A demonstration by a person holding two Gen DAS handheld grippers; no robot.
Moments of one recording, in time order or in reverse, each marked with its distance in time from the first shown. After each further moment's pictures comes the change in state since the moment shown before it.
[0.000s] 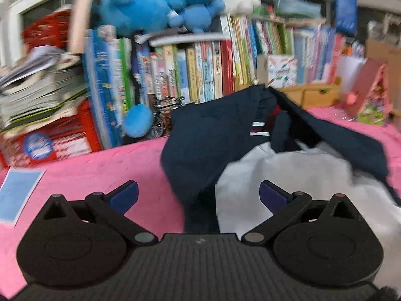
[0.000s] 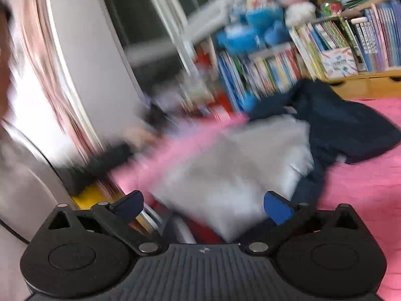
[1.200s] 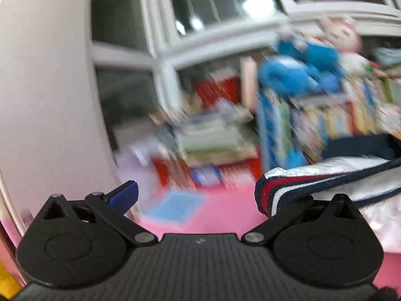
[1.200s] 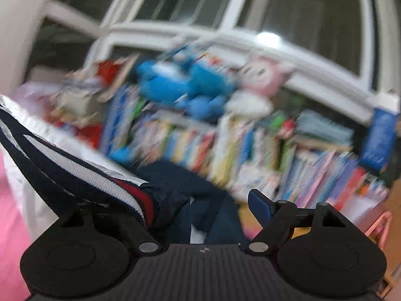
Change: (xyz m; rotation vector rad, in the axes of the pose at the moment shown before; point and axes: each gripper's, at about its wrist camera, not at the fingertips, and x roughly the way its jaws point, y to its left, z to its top) left arm -0.210 0.077 -0.081 -0.130 -0.203 0.493; right arm 0.197 0.014 0.097 -0.590 -0.018 -0.734
